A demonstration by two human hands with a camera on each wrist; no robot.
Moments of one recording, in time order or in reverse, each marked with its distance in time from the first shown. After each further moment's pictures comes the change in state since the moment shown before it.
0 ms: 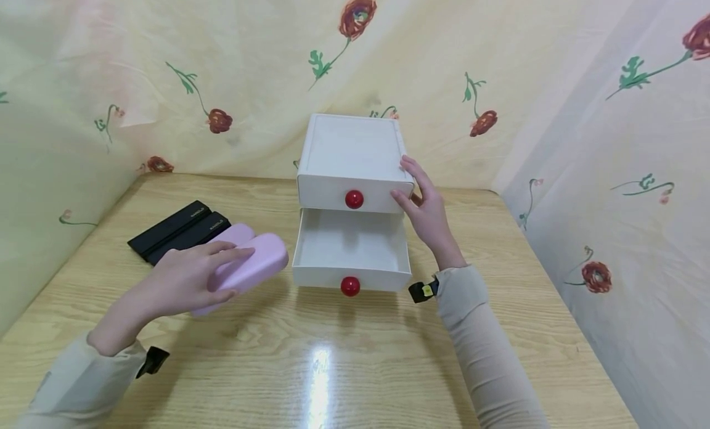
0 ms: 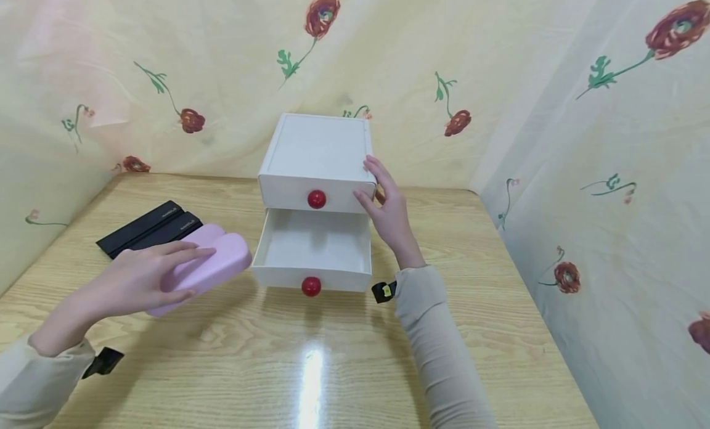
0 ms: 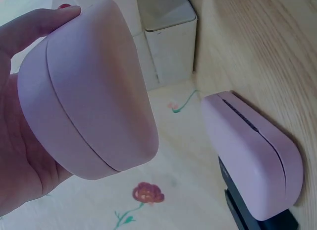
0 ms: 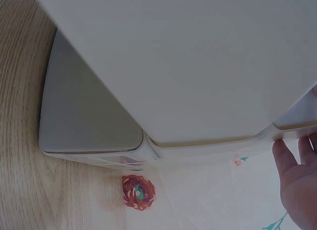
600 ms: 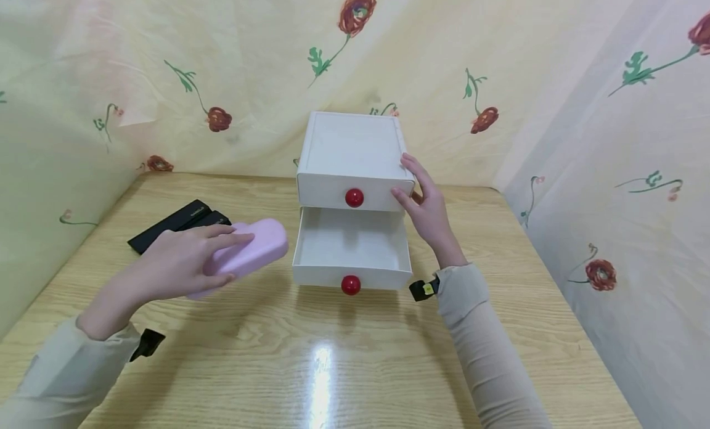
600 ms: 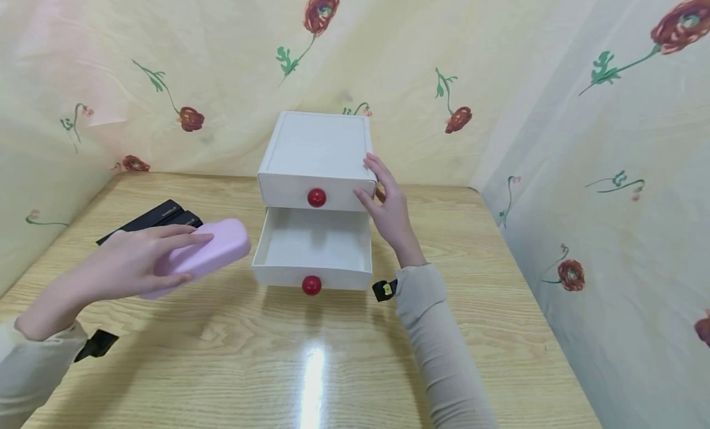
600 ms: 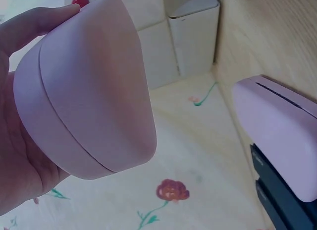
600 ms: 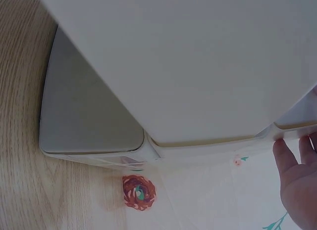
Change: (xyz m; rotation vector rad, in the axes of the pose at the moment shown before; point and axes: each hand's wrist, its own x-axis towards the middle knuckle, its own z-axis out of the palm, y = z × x) left_hand 0.014 -0.002 -0.026 0.071 0.023 0.044; right_hand -0.002 -0.007 0.000 -0.003 0.001 -0.004
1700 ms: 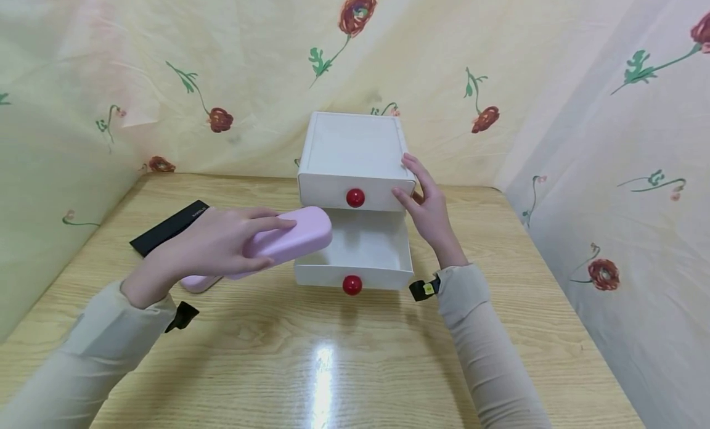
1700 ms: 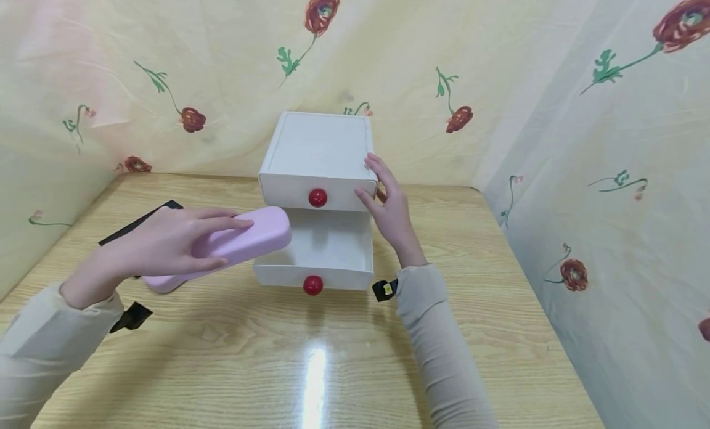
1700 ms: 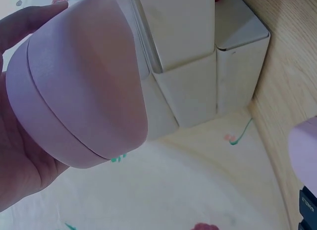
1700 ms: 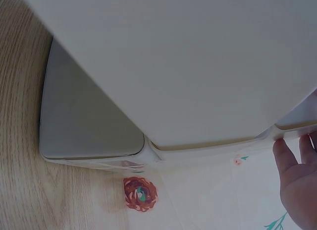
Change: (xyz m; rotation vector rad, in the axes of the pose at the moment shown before) left_hand 0.050 0.028 -0.021 -0.108 -0.049 0.112; right_hand 0.002 0.005 0.000 0.027 0.003 -0.006
